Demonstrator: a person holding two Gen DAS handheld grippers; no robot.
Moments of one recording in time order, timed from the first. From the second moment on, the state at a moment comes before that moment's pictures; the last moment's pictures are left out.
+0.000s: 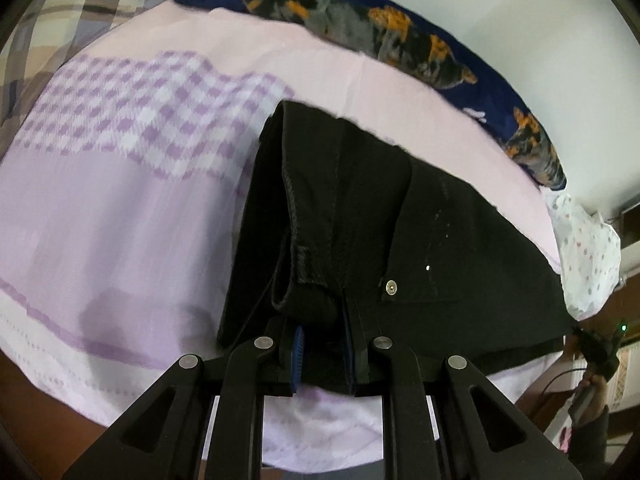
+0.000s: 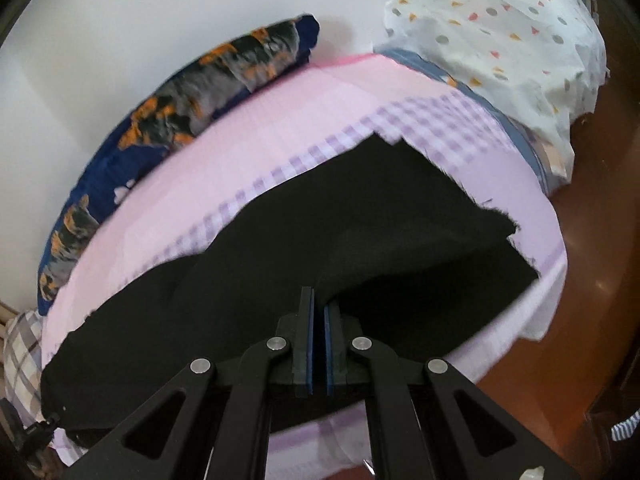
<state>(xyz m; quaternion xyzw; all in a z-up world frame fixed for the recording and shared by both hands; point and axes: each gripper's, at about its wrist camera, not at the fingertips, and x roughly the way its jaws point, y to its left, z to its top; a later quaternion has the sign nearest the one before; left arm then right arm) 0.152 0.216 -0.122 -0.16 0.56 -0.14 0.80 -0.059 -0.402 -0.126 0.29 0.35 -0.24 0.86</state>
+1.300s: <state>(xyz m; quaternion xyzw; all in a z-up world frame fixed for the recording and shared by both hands) 0.089 -0.079 -0.063 0.12 0.47 -0.42 0.77 -0.077 -0.447 -0.165 0.44 0.33 -0.16 0.82</state>
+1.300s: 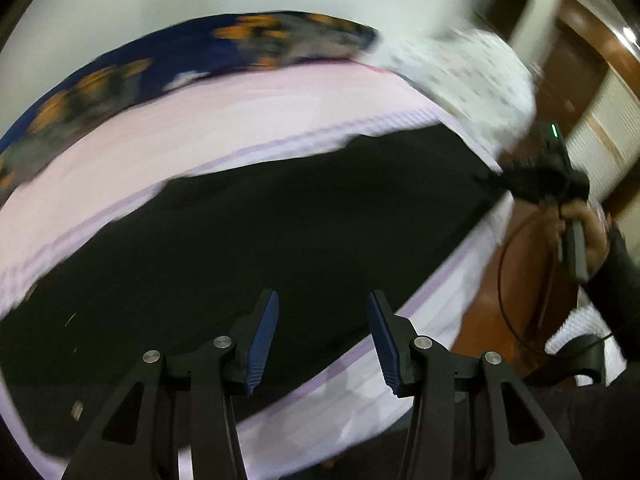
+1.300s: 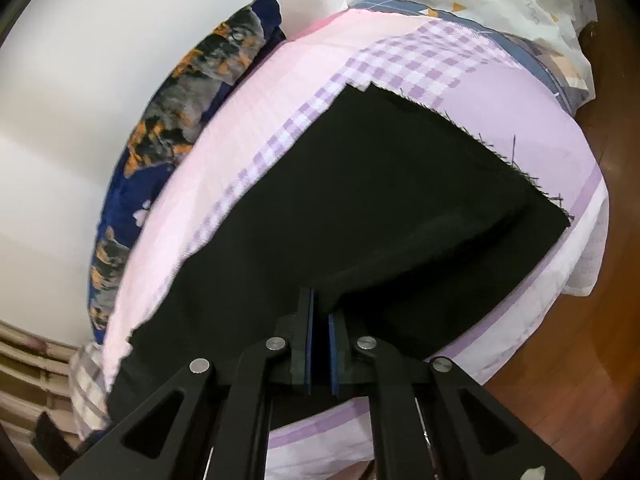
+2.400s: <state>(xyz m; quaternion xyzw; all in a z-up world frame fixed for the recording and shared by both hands) 0.065 -0.228 -0.111 0.18 0.47 -0.45 0.74 -0.122 -0.495 -0.192 0.52 0.26 -0.19 0.79</state>
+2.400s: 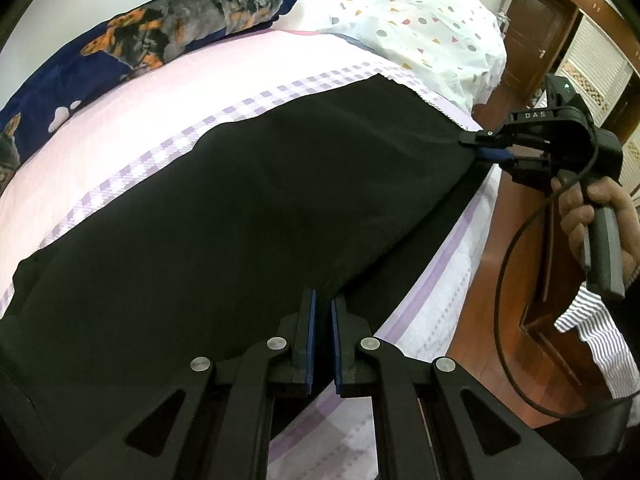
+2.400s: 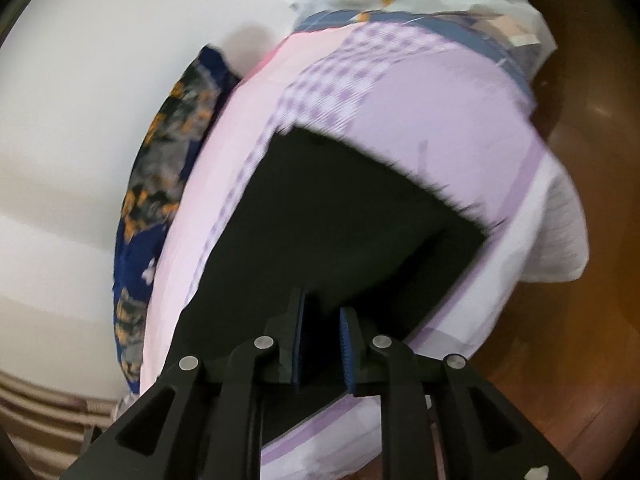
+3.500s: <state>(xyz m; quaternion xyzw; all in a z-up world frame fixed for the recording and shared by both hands) 0.039 -0.234 -0.115 0.22 0.46 -0.48 0.71 -0.153 -0.515 -0.181 0.43 0.30 -0.31 0.80</state>
